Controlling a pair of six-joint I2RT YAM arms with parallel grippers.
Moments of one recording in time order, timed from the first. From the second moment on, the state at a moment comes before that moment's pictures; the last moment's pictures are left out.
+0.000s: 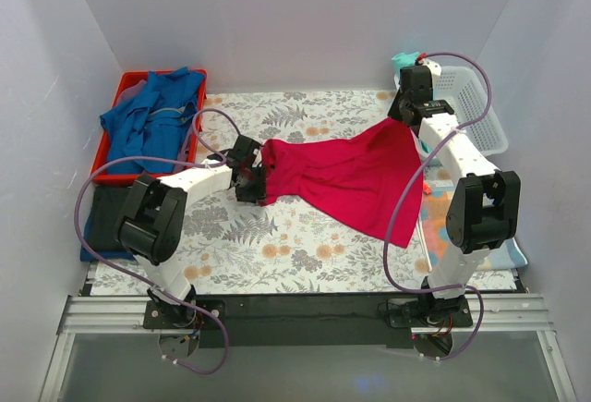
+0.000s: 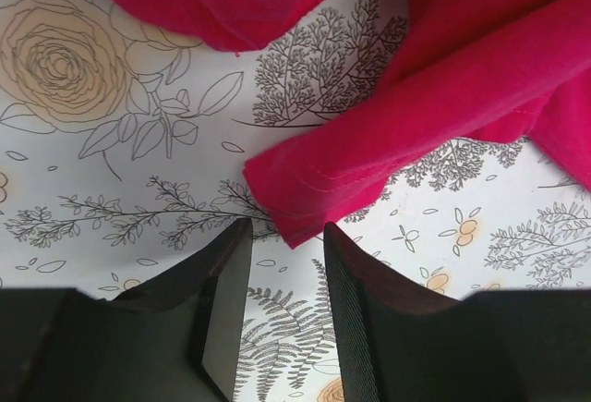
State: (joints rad) left arm -0.45 1.73 1.06 -0.43 0.06 -0.41; right arm 0.20 1.76 1.52 -0.41 0.29 0.44
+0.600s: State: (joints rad) left arm -0.45 1.80 1.11 -0.44 0.02 -0.41; right arm 0.20 1.76 1.52 -0.42 0.30 0.45
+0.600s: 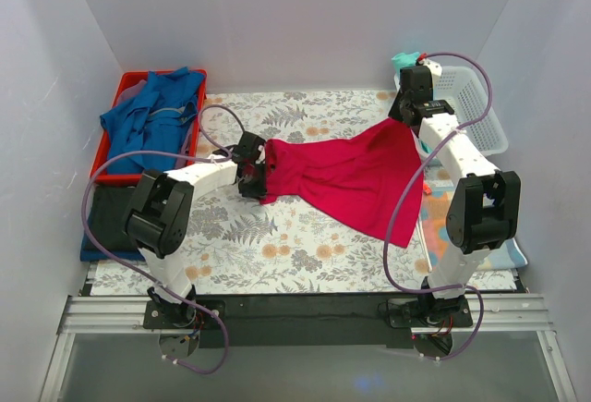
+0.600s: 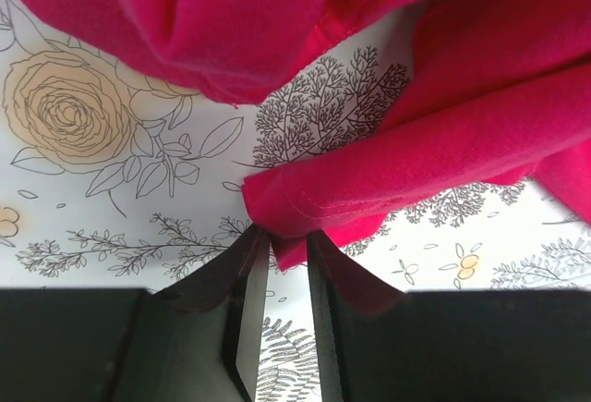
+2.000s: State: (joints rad) left arm -0.34 1.46 2.08 -0.47 -0.89 -0.15; right arm 0.20 1.36 1.80 -0.41 0.23 0.31
